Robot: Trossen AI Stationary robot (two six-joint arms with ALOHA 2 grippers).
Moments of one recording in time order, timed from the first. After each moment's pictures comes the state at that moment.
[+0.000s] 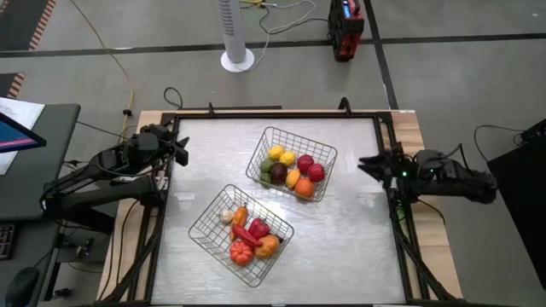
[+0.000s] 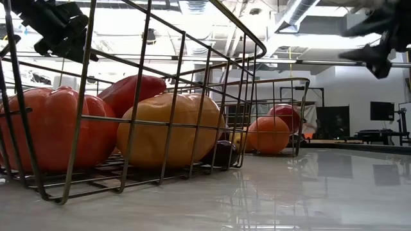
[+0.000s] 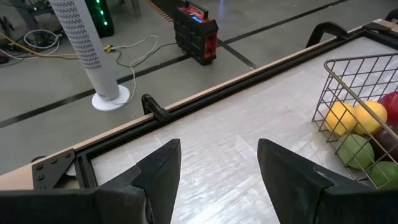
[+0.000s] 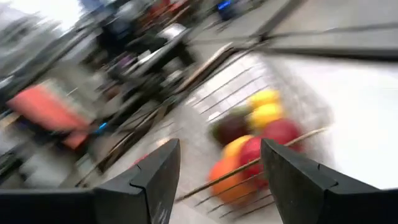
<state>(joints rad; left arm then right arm) 0.40 0.43 0.65 -0.77 -0.53 -0.34 -0.05 0.00 0.39 -0.54 0.19 0.68</state>
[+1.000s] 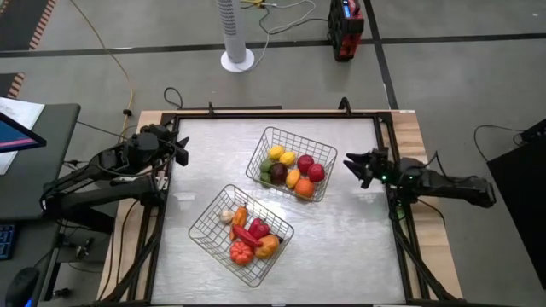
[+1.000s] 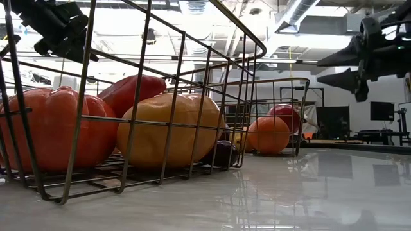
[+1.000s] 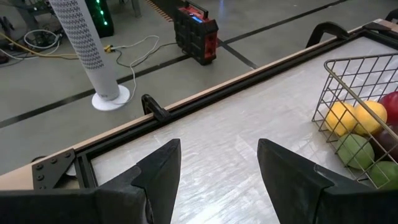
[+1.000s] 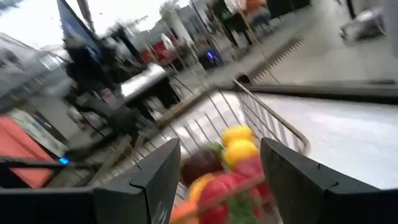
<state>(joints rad) 0.40 0.43 0.65 -0.77 -0.53 -0.34 -0.11 0.00 0.06 -0.08 0.34 0.54</state>
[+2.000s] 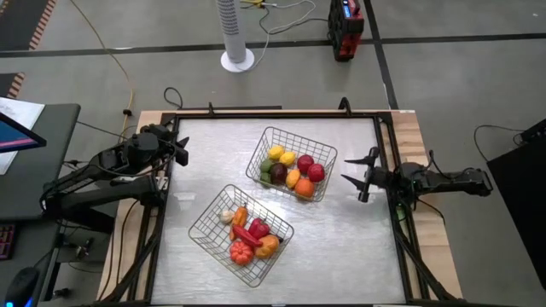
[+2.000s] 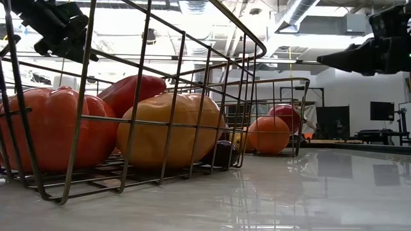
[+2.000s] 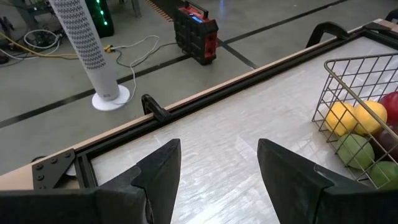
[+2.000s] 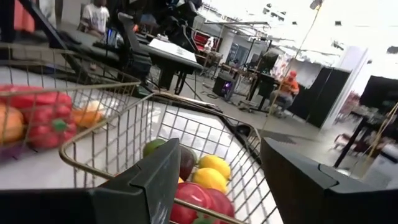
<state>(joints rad) 0.40 0.43 0.65 -0.77 -0.53 -0.34 0.06 0.00 0.01 0.05 0.34 -0.36</state>
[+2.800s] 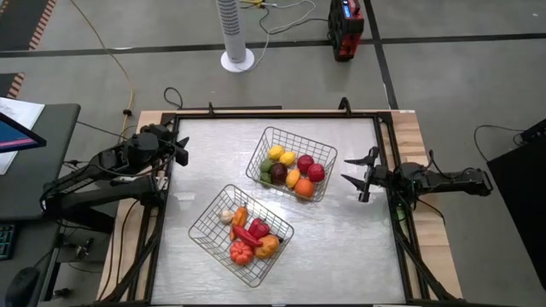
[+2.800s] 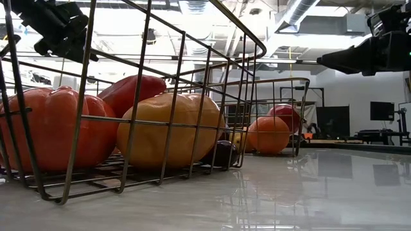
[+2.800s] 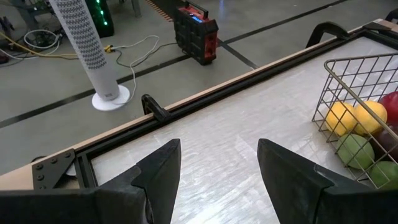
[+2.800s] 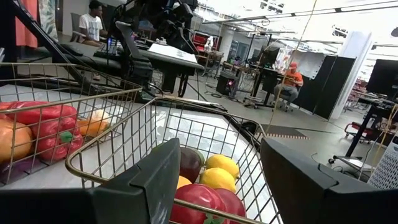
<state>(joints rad) 0.40 0.43 0.65 -0.77 -0.53 -0.34 0.06 0.00 0.01 0.05 0.34 -0.26</state>
